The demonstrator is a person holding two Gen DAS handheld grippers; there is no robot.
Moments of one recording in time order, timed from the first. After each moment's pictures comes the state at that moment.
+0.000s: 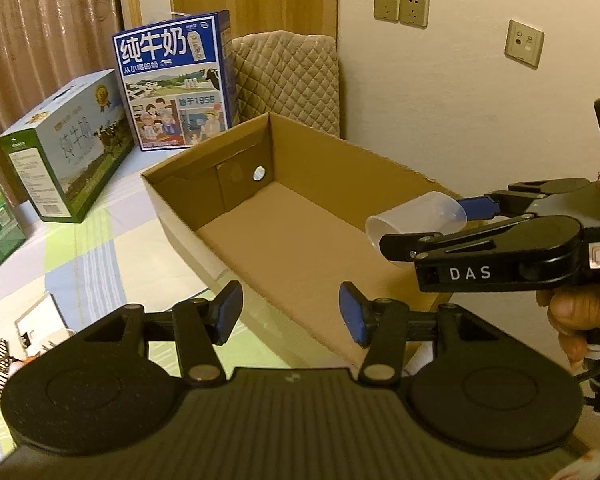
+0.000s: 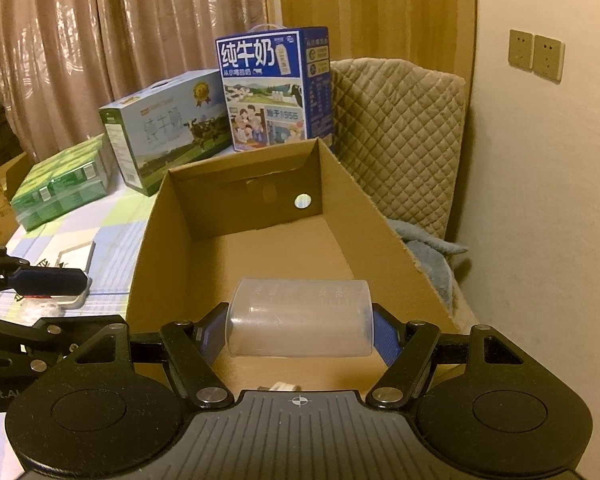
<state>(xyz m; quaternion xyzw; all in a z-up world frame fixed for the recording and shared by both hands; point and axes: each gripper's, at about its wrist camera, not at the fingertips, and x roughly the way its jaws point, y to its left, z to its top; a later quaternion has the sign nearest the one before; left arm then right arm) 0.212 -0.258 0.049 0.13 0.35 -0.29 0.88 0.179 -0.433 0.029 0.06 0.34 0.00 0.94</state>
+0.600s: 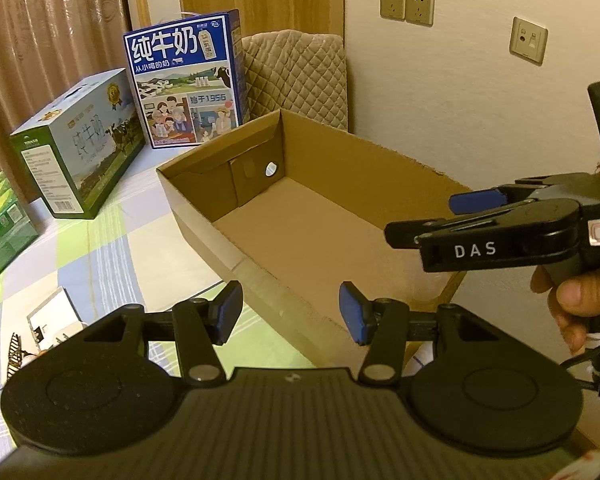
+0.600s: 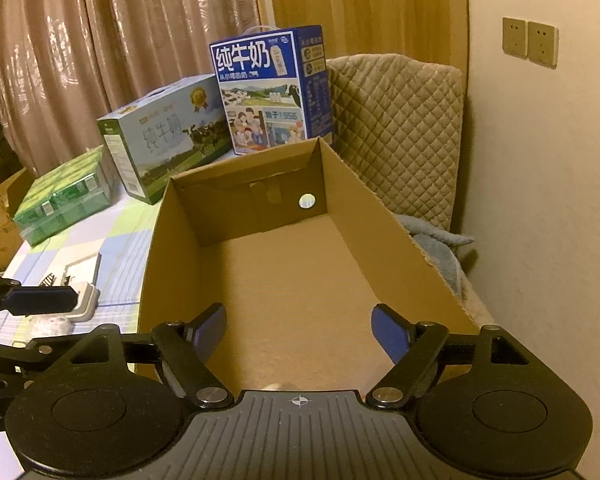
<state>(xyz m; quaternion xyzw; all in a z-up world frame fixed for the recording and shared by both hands) 0.205 -0.248 0.051 0.14 0.35 -0.28 0.88 0.180 -0.432 0.031 0.08 0.34 0.00 0.94</state>
